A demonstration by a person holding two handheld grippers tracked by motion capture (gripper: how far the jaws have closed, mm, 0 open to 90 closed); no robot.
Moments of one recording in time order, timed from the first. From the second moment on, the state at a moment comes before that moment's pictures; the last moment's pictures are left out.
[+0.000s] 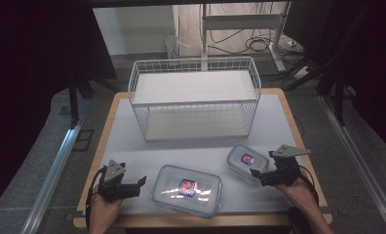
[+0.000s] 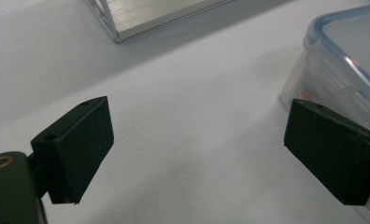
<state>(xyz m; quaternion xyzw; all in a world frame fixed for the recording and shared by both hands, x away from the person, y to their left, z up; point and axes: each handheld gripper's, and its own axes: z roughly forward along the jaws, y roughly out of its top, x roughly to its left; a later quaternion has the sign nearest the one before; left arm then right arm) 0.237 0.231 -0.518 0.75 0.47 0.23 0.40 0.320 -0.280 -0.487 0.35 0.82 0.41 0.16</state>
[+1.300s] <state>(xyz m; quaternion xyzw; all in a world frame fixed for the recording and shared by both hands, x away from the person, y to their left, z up) 0.230 0.230 -0.508 0.74 0.46 0.21 0.44 0.296 -0.260 -0.465 0.28 0.85 0.43 0.13</state>
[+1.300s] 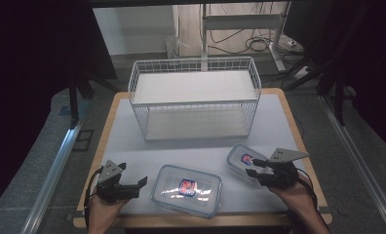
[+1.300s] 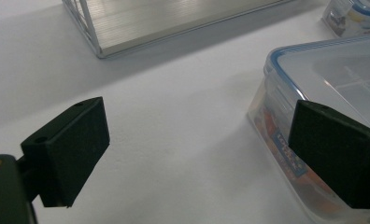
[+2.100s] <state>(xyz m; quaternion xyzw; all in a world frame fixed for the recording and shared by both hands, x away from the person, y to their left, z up) 0.231 0.230 -0.511 0.74 0.47 0.21 0.43 0.314 -0.180 -0.487 0.23 0.89 0.38 0.12</state>
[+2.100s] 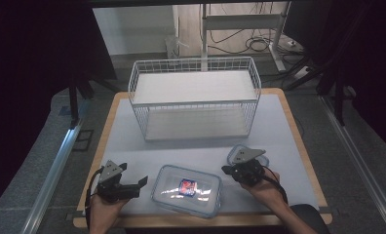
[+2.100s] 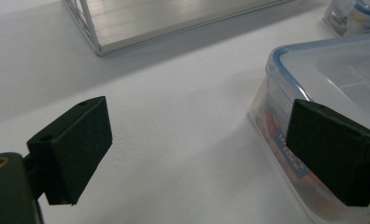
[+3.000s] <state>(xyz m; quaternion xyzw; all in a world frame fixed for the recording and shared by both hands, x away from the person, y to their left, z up) 0.232 0.230 -0.512 0.75 0.46 0.20 0.43 0.341 -0.232 -0.491 0.33 0.87 0.33 0.18</state>
